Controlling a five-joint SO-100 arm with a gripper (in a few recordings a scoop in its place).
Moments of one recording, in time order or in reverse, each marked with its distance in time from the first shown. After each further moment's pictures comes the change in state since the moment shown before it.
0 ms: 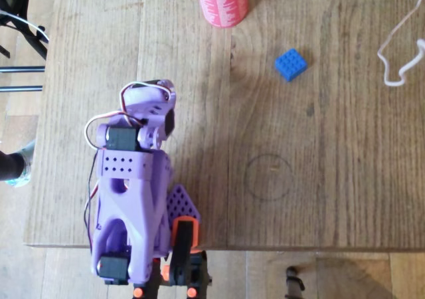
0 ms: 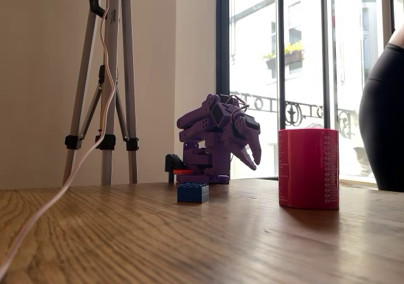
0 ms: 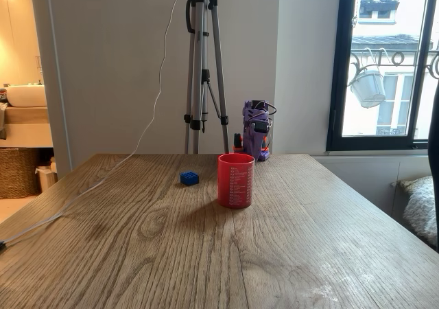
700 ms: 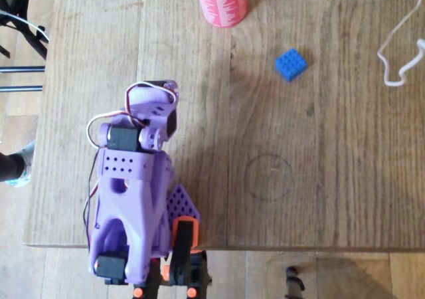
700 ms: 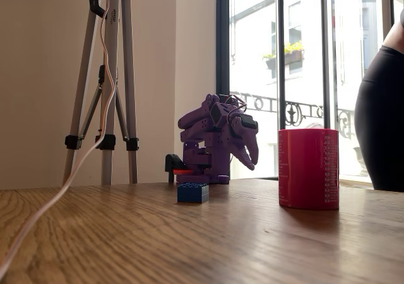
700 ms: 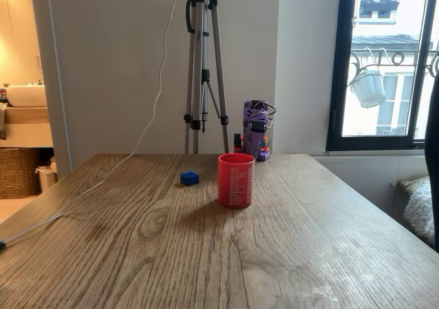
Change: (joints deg) arm 2.0 0.0 0.0 0.0 6.7
